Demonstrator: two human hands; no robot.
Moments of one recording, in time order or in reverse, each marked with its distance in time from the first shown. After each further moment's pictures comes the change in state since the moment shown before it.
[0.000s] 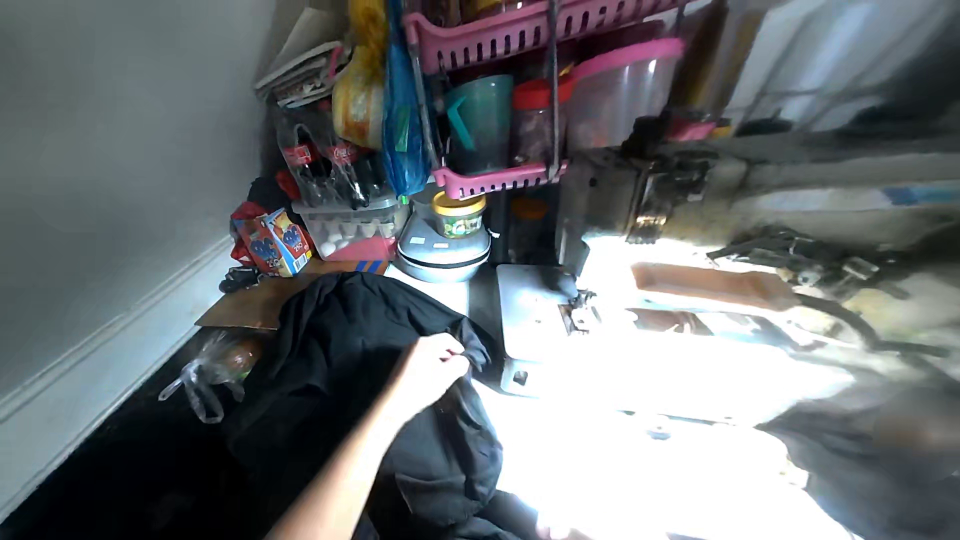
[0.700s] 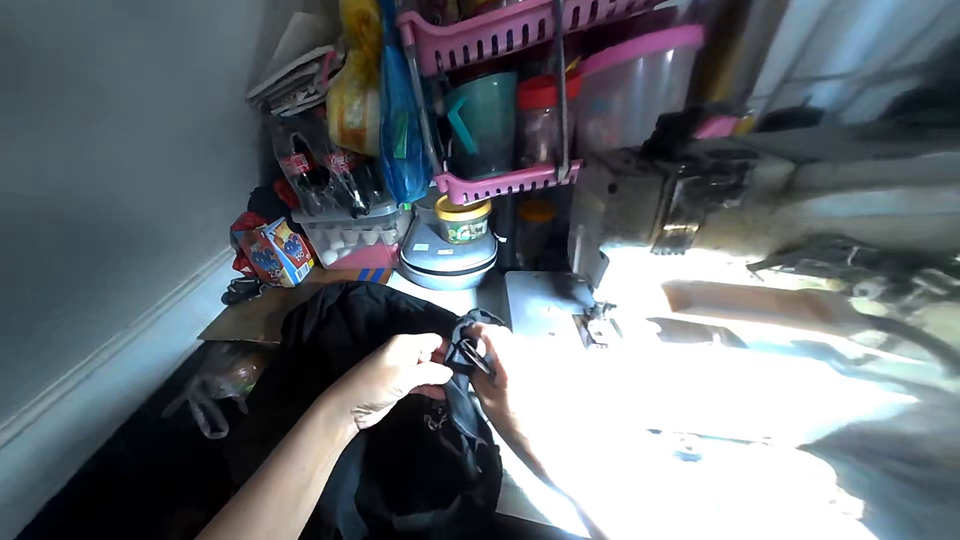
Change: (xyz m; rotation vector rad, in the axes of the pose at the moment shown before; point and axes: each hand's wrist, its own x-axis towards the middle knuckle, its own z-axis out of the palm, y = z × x) left_hand -0.018 0.016 -0.061 -0.527 -0.285 0.040; right_hand 0.184 -0.031 0.018 -0.250 0.809 -0.390
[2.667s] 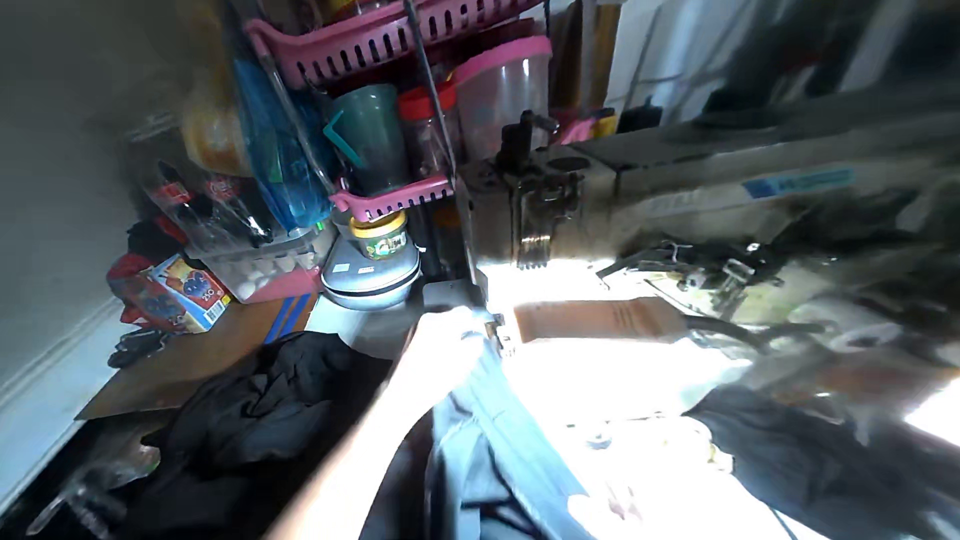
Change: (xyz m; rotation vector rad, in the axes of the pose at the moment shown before) left_hand 0.130 0.000 0.097 0.847 0.194 0.490; right_hand -0.080 0.003 -0.189 0.454 -0.260 0.884
